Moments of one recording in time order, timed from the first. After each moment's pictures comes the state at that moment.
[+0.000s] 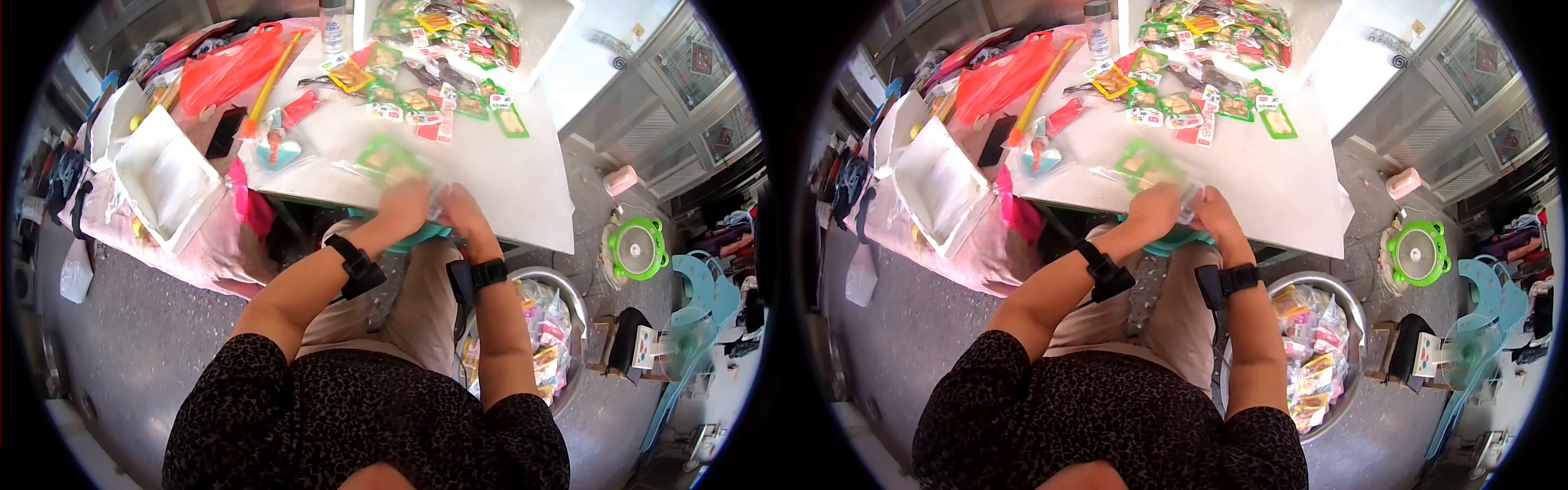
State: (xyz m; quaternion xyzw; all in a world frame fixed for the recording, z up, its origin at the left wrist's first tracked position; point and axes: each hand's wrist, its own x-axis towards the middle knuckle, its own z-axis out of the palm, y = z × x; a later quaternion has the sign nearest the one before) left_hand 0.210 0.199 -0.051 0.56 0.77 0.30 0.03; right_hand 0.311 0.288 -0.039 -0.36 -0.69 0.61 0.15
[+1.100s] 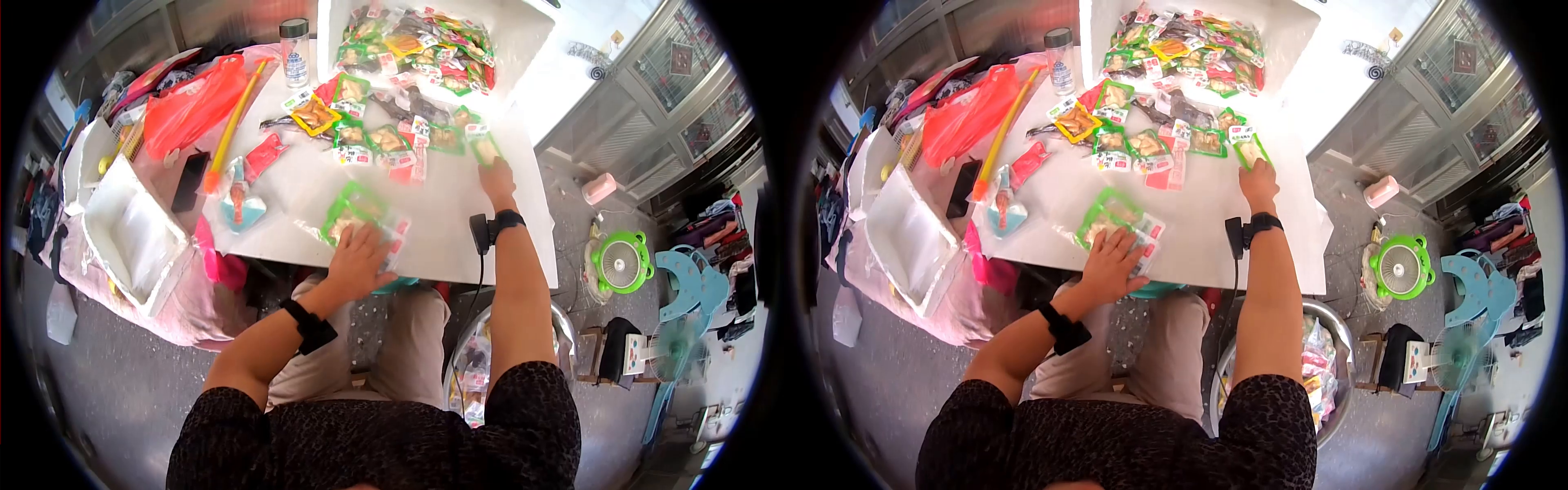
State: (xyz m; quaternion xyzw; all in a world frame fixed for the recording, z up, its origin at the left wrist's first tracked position) left_hand 0.168 0.184 -0.085 0.69 0.68 0.22 -0.07; right_hand 0.302 0.515 -0.064 -0.54 -0.81 0.05 0.21
